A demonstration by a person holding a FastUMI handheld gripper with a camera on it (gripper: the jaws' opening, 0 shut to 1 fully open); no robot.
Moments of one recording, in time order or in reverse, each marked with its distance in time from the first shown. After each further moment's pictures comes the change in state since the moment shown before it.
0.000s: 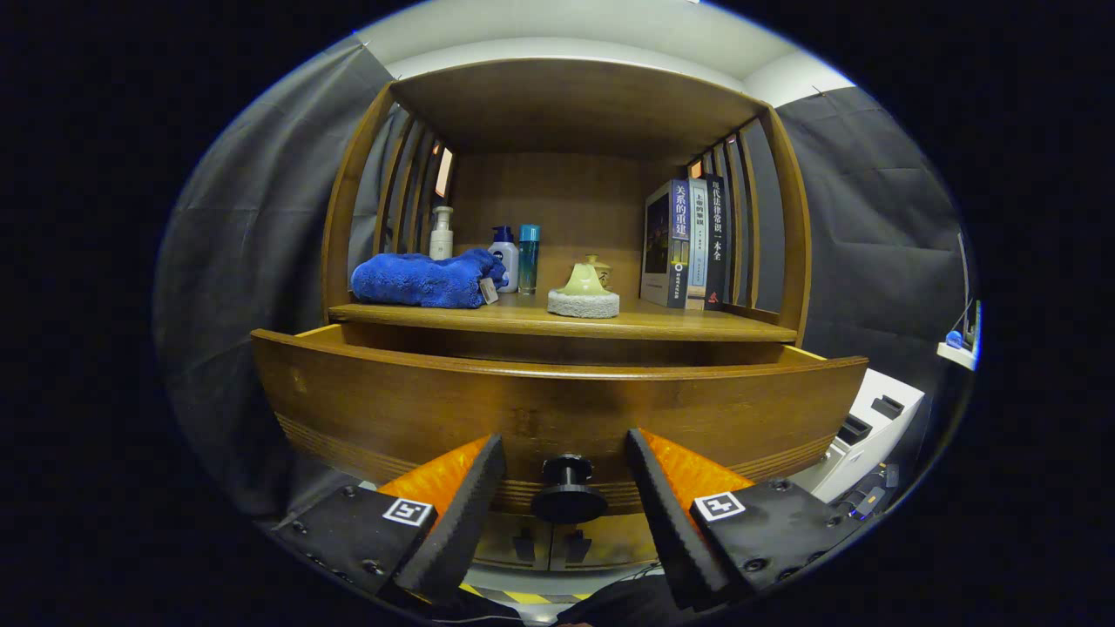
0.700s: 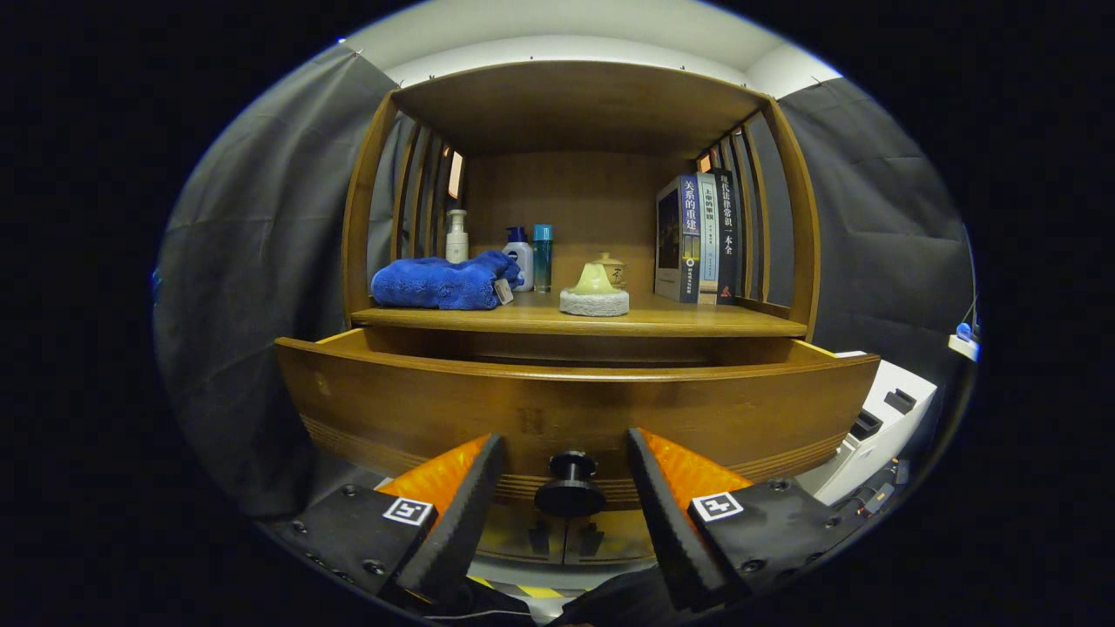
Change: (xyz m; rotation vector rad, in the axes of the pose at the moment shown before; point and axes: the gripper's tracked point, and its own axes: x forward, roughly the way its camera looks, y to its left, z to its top) arm -0.019 0.008 0.002 0.025 0.038 0.051
